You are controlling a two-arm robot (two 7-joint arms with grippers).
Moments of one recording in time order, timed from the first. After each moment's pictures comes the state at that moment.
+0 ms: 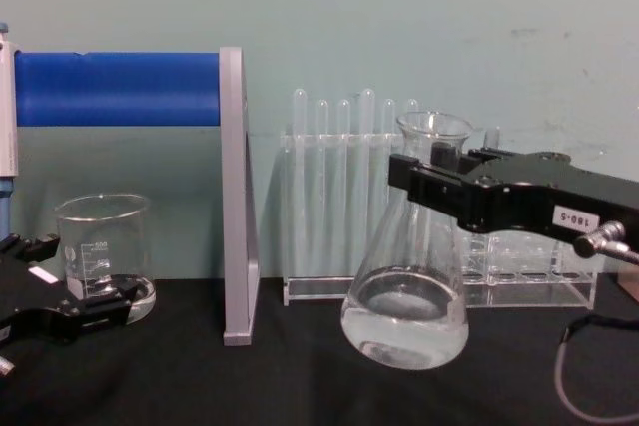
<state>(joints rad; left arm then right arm) -0.20 0.60 0.45 -1.41 -0.25 -0.12 0.03 0.14 0.35 -0.35 -1.72 0.35 0.10 0.37</state>
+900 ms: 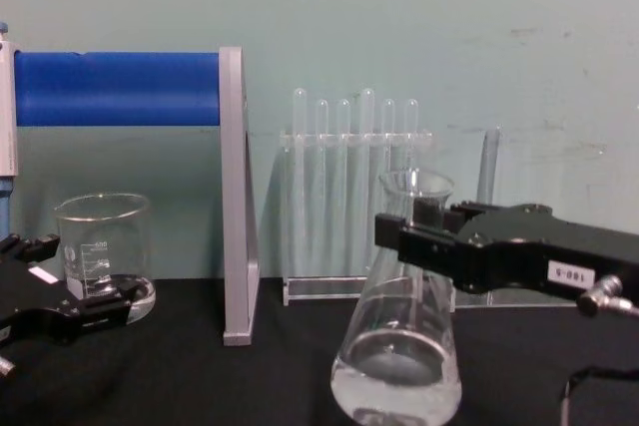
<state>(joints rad) -0.20 0.60 0.45 -1.41 -0.25 -0.12 0.03 0.17 0.42 -0.41 -1.66 0.42 0.10 0.44</state>
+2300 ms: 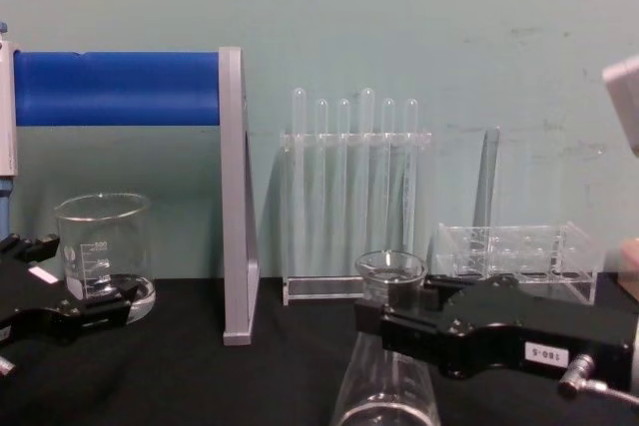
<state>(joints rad) -0.20 0.60 0.45 -1.41 -0.25 -0.12 0.03 0.27 0.43 -0.50 -1.46 0.43 0.02 0.55</state>
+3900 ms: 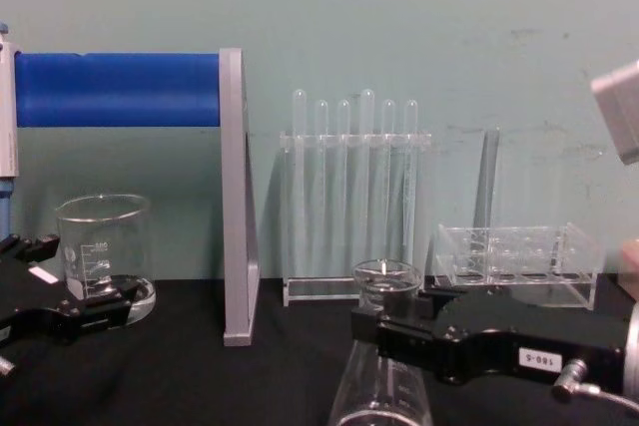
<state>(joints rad) -0.20 0.60 0.45 -1.41 -0.25 -0.12 0.03 0.29 0.43 -0.52 -1.43 0.45 0.03 0.57</state>
